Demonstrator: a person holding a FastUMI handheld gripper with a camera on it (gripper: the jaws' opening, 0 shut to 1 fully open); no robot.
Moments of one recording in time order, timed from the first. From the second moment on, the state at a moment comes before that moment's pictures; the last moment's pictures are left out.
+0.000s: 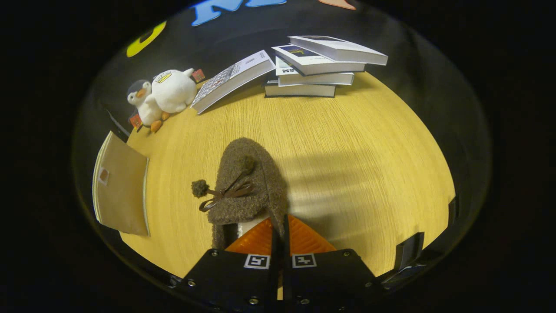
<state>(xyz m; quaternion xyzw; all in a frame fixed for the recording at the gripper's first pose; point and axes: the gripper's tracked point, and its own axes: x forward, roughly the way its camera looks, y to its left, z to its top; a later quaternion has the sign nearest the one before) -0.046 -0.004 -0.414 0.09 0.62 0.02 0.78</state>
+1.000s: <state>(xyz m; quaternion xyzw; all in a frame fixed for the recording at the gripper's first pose) 0.016 0.148 -0.275 0.15 0.55 0.14 0.81</state>
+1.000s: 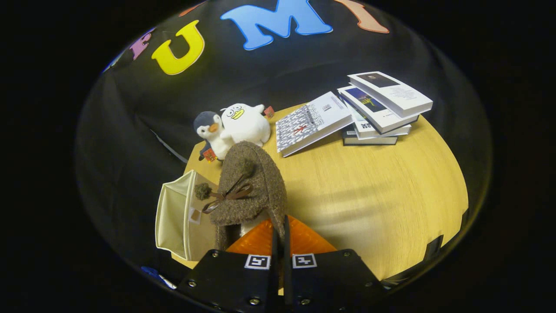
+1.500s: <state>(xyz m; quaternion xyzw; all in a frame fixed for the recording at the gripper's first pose) 0.020 0.261 -0.241 0.18 0.54 0.18 0.80</state>
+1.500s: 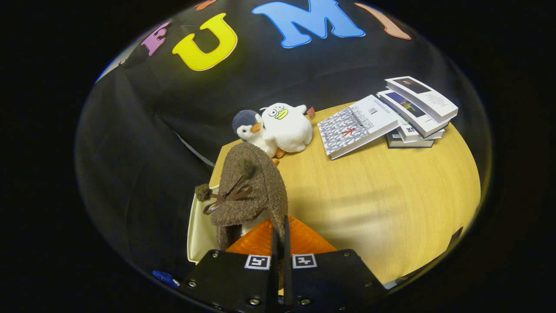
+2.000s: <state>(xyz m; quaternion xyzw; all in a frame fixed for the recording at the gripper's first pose) 0.004 0.358 -0.245 0.20 0.54 0.20 0.79</state>
